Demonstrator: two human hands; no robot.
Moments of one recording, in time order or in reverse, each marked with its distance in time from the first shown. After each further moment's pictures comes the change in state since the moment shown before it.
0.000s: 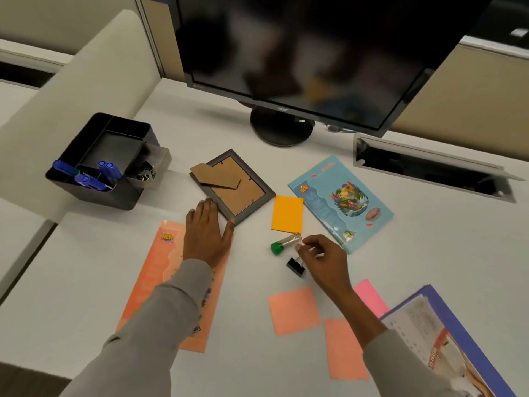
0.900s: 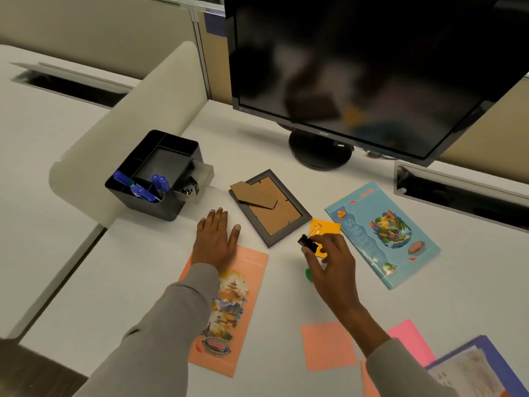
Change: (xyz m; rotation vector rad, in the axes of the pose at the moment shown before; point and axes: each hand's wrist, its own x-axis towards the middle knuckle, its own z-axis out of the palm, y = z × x) left_hand 0.021 -0.065 -0.013 -0.026 -0.032 -0.109; right_hand 0.020 -0.054 0.057 -0.206 0.039 -0.364
